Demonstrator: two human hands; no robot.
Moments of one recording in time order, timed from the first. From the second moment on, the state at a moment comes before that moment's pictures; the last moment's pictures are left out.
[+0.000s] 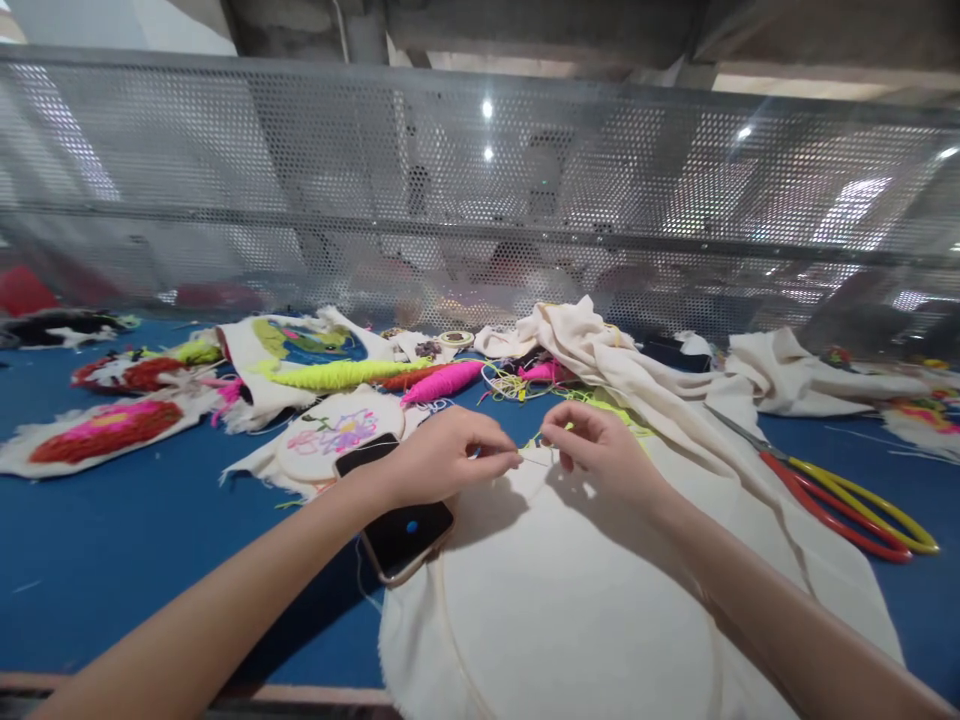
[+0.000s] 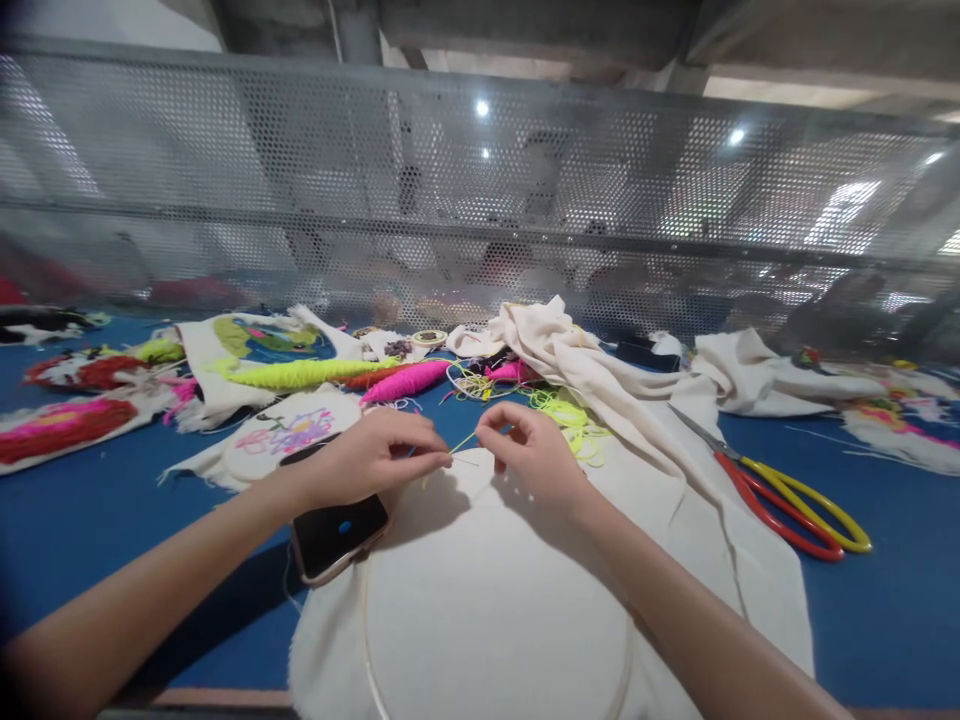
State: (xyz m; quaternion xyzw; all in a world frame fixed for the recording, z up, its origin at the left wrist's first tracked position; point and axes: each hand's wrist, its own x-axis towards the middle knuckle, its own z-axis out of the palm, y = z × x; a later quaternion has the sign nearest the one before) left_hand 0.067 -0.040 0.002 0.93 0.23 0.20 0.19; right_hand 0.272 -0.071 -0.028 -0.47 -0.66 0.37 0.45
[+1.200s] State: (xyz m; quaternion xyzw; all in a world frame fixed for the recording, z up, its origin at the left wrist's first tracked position) left_hand 0.070 -0.037 -0.012 0.91 0.29 0.28 0.08; right_hand 0.267 -0.075 -0.037 -0.43 -0.59 0.58 0.37
